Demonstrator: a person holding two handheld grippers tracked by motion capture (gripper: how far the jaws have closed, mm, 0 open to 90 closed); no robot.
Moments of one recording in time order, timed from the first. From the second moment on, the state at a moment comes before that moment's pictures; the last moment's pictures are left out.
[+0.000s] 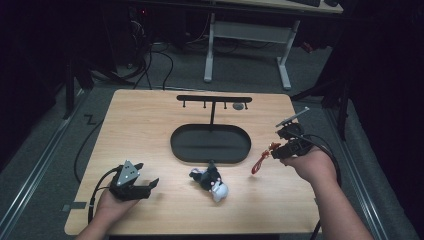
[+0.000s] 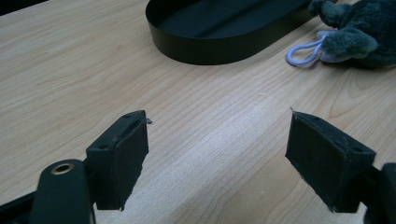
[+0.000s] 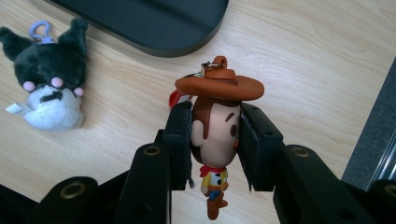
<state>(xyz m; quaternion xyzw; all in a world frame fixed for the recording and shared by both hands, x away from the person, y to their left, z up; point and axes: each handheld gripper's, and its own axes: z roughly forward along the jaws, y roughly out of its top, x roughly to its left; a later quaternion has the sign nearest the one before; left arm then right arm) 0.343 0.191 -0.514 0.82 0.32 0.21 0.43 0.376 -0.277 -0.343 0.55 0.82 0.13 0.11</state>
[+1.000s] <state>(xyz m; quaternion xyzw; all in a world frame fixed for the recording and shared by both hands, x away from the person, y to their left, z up) 0.343 0.194 -0.514 0.82 0.32 0.21 0.43 0.423 -0.248 -0.329 0.54 0.82 0.14 0.13</state>
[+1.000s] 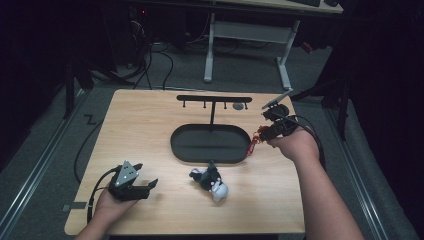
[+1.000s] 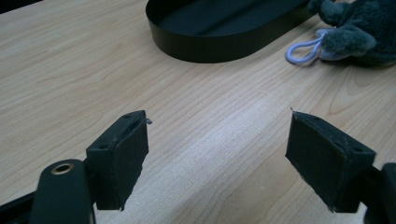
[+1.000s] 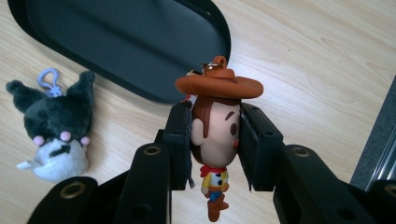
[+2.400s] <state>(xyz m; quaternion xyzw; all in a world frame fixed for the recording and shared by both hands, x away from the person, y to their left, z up) 0.343 0.197 -0.516 0.82 0.32 0.21 0.43 0.474 -0.215 -0.302 0.53 0.82 0.15 0.15</state>
